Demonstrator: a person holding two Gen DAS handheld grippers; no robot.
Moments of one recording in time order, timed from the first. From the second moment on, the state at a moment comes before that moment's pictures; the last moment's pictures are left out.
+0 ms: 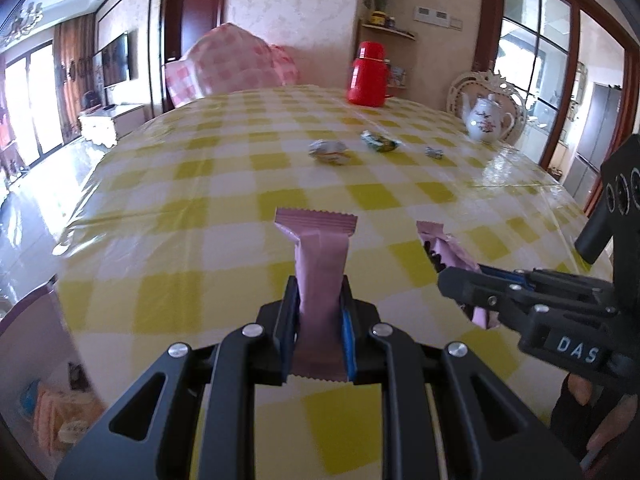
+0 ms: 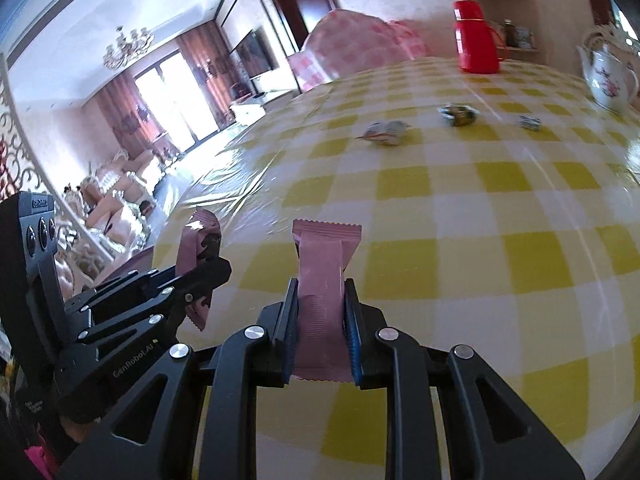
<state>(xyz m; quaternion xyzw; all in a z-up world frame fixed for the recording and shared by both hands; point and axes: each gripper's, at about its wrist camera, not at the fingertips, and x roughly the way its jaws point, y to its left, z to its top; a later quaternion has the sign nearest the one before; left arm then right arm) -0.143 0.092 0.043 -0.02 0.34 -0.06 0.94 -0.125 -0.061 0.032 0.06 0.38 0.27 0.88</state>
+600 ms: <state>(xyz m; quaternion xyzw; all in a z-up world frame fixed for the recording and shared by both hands) -0.201 0.275 0.062 -0.03 0.35 0.11 0.93 -0.205 0.126 0.035 -0.09 0.37 0.42 0.82</state>
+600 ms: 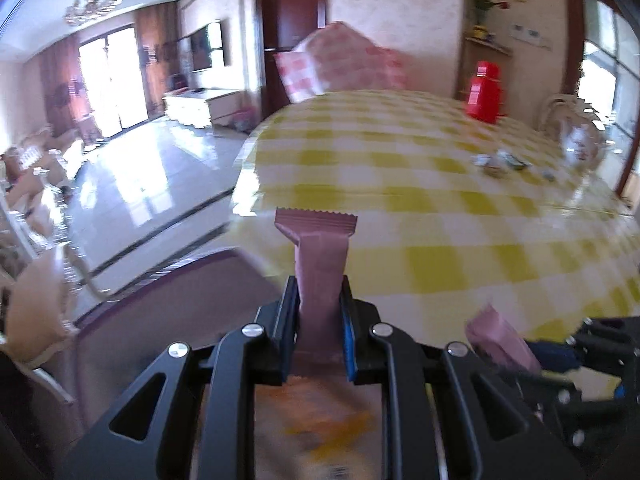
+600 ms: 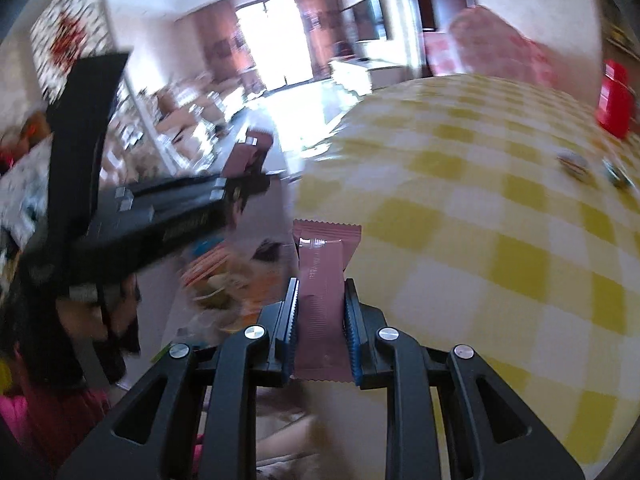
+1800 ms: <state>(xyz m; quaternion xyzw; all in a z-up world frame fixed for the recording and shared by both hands) 0.023 0.067 0.059 -0.06 0.38 -0.02 0.92 -0.019 -0.219 0.023 0.17 0.37 0.09 0.91</state>
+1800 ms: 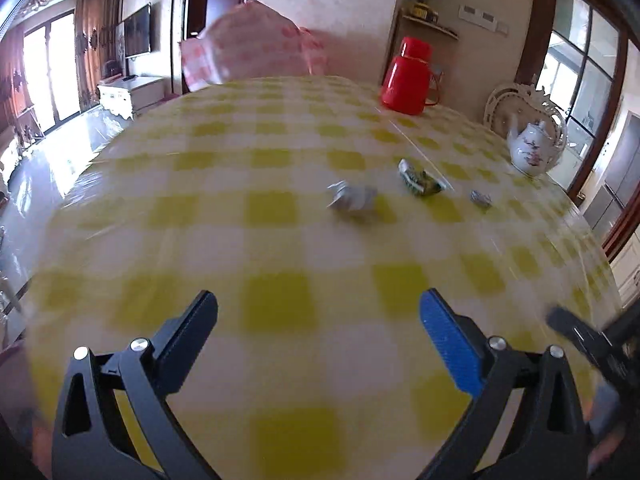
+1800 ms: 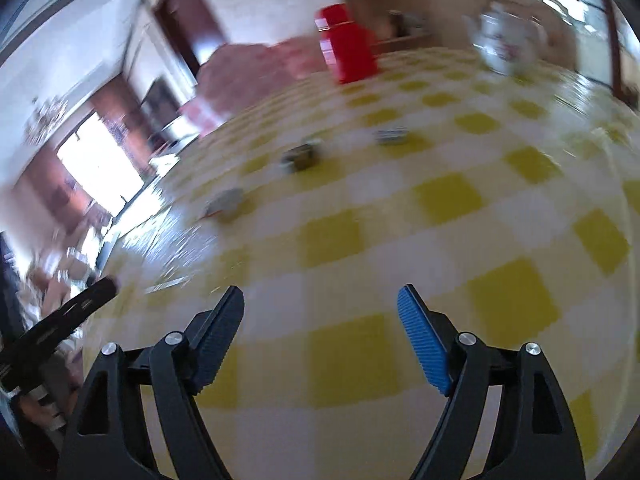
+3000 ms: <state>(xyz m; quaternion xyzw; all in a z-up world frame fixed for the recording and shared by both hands) 0.177 0.030 0.007 -0.05 0.44 -0.05 0.89 0.181 -0.208 -0.002 -0.06 0.42 0.10 0.90</state>
